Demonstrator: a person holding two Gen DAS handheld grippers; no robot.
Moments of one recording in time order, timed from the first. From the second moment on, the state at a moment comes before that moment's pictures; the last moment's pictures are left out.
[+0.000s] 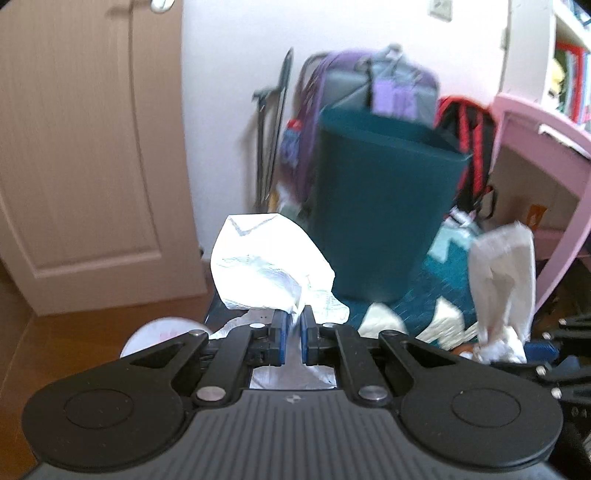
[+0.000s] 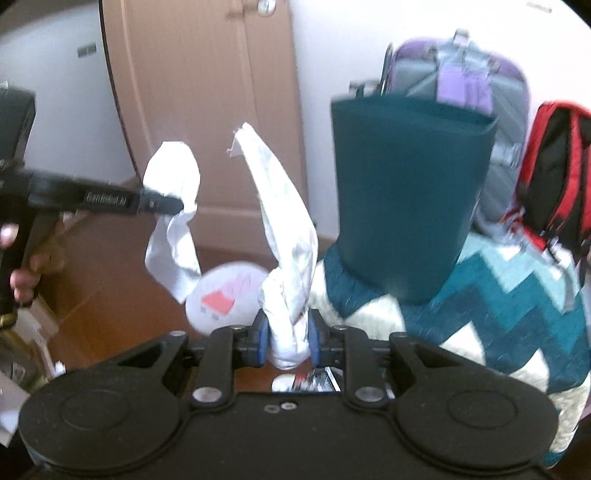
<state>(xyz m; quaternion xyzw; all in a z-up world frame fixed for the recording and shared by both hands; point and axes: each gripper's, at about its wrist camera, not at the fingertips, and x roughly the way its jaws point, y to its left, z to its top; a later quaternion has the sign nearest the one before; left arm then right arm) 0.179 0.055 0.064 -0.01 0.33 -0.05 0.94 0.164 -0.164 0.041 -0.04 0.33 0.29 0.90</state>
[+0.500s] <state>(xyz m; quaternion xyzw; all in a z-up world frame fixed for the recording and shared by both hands) 0.178 -0.031 0.182 0.01 0.24 -0.11 0.97 0.190 -0.219 0.163 -0.02 0.23 0.27 0.94</state>
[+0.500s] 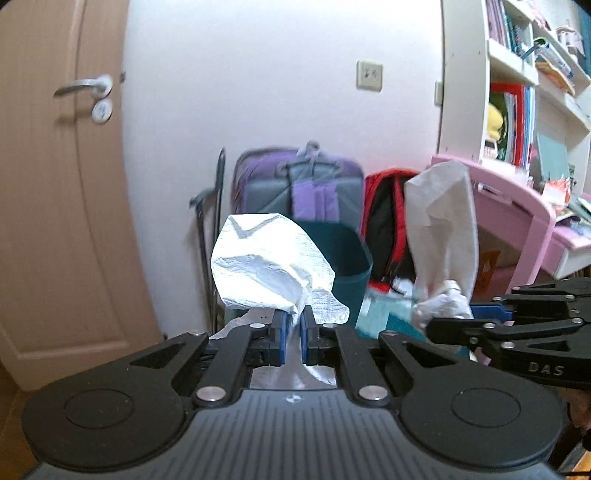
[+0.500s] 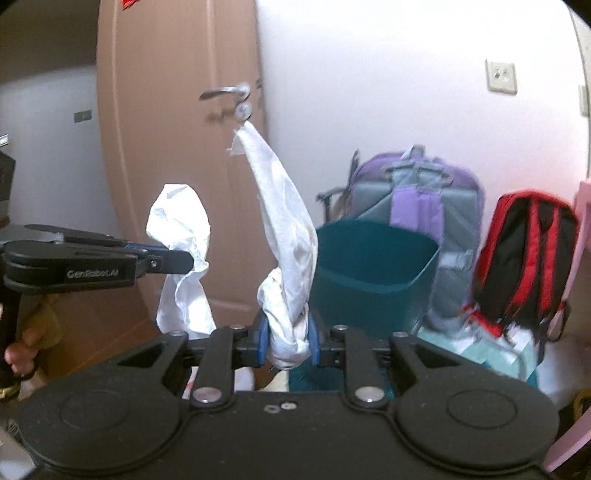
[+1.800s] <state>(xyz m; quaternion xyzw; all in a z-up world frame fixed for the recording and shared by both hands) 0.460 -0.085 0.117 0.02 0.33 -0.10 0.94 0.412 -0.205 0.100 -0.04 0.31 0.22 0.92</state>
